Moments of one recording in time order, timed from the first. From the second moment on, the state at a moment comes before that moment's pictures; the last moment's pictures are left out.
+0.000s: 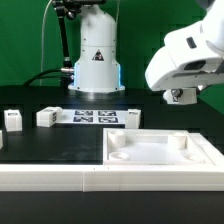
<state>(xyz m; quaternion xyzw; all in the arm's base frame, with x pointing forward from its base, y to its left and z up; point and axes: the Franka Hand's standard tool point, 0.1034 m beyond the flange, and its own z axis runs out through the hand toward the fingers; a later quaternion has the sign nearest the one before) 0.462 0.150 0.089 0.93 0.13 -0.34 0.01</state>
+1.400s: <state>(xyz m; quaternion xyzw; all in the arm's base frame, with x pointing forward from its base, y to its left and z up) 0.583 0.107 0.126 0.99 0.09 0.08 -0.04</state>
